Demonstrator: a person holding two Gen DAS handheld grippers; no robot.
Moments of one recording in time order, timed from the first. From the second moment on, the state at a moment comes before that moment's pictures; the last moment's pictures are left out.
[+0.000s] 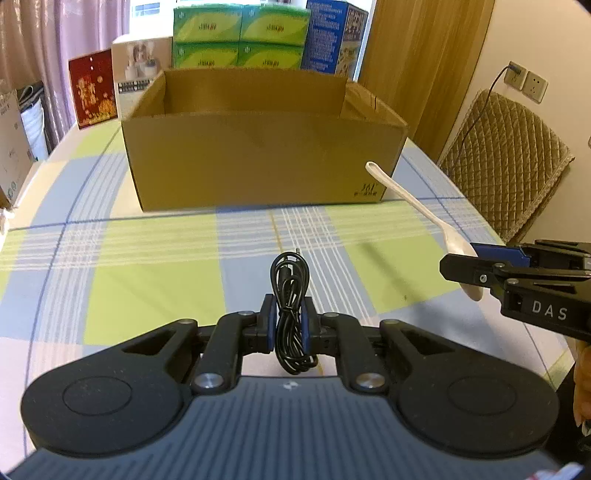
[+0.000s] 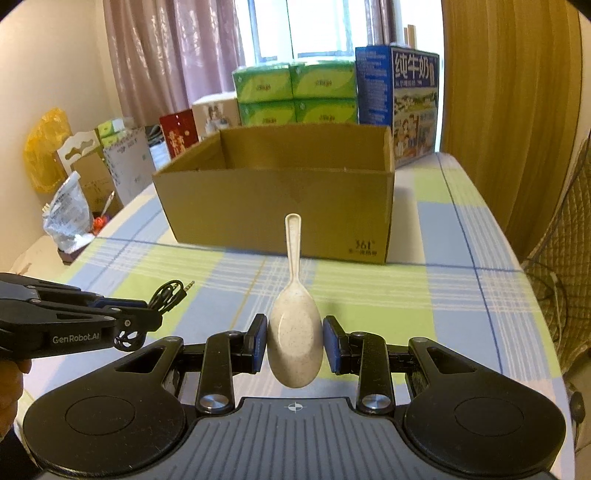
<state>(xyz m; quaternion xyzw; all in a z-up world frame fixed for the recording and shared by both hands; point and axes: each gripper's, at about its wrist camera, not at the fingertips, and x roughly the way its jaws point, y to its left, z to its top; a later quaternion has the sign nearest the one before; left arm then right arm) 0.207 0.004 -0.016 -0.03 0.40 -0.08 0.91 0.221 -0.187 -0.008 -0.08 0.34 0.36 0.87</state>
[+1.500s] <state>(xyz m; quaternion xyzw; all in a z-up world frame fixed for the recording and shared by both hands) 0.256 0.030 0.088 -0.02 0.36 -0.07 0.93 0.283 -0.177 0.093 -0.05 0.30 0.37 0.88</state>
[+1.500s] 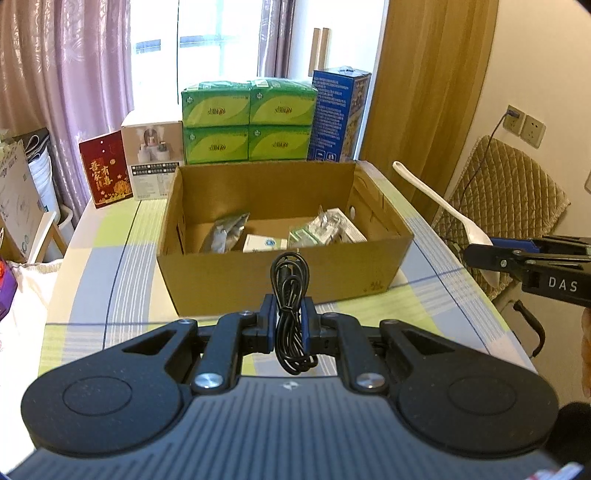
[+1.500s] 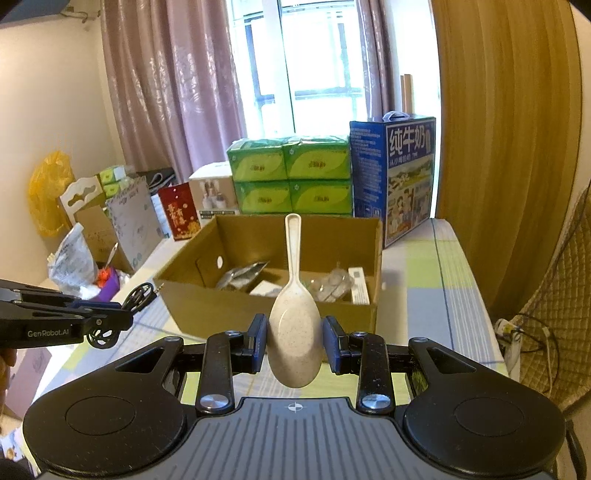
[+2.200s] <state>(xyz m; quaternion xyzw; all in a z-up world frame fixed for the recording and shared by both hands) 0.351 0.046 0.094 -0.01 0.38 -0.08 0.92 0.367 -0.129 0.095 -0.07 0.33 0.39 0.86</state>
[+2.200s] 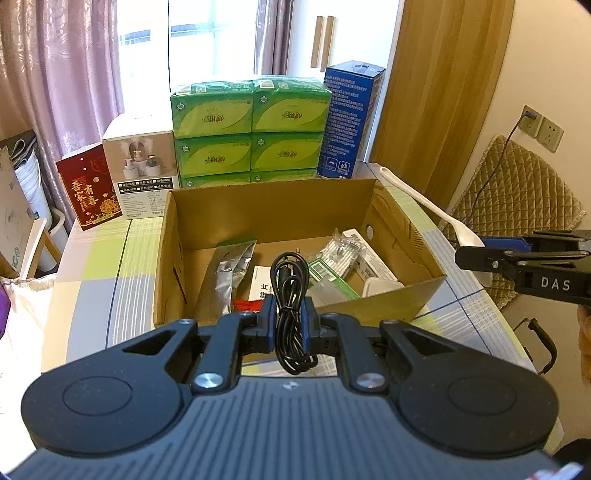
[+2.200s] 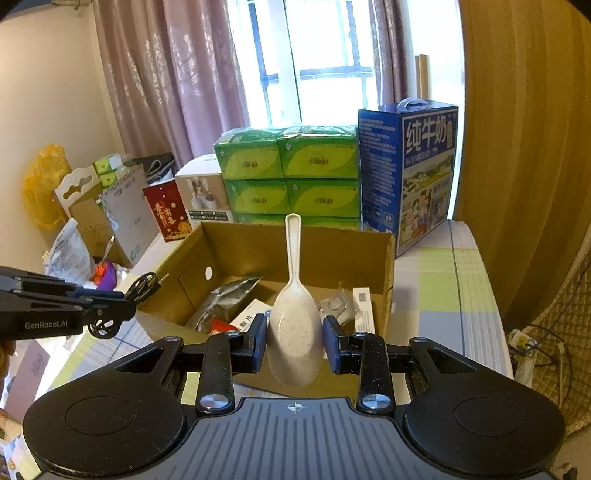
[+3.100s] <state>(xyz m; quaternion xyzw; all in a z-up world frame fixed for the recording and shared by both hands) 0.436 0.071 0.063 -0.03 0.42 -0.07 0.90 0.434 -0.076 0.068 -0.10 0.37 0.39 0.84</state>
